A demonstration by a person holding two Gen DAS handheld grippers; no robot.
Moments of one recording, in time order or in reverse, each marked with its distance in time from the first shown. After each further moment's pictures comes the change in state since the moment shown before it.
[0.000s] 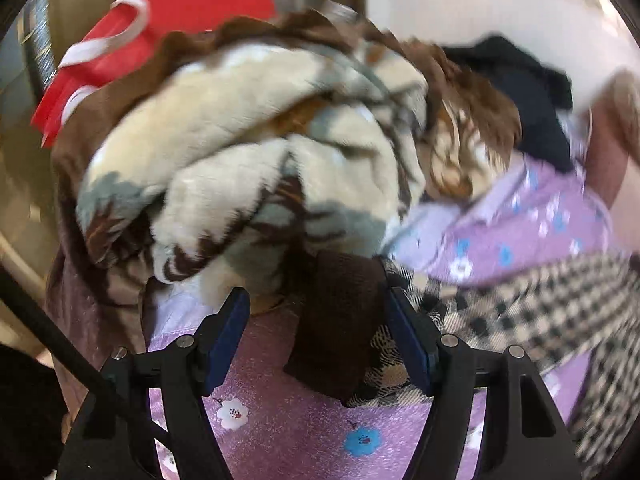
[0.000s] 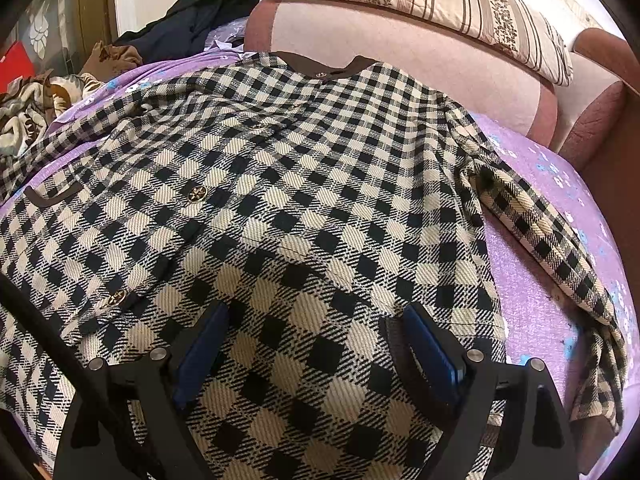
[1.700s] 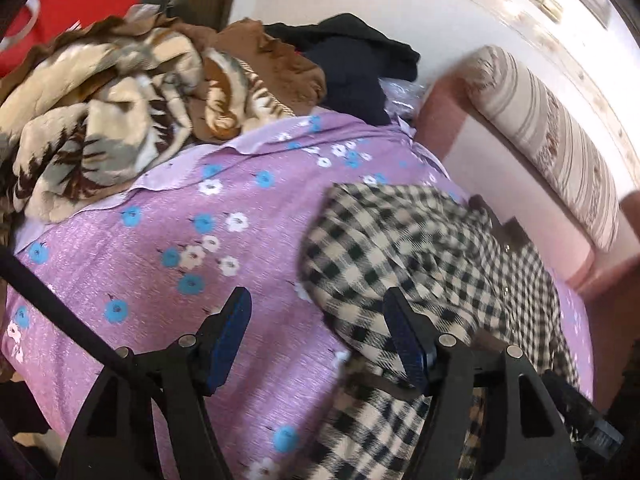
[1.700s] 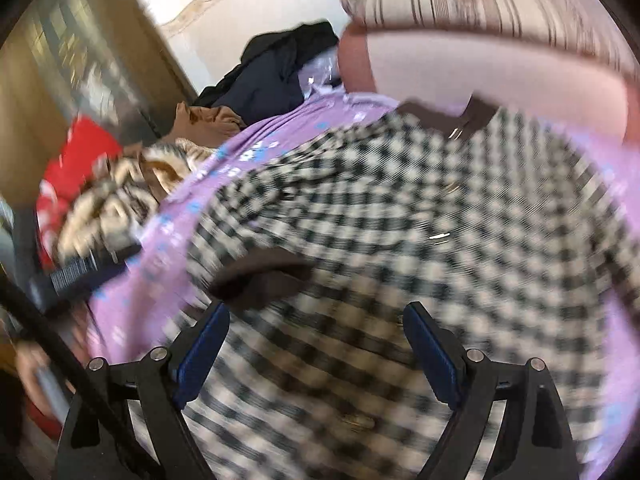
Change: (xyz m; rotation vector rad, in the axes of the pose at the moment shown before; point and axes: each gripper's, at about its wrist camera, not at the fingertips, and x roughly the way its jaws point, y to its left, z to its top) left arm -0.087 -0.091 -0.046 0.025 0.045 -0.523; right arm -0.025 0.062 0.099 0.177 -0.011 0.494
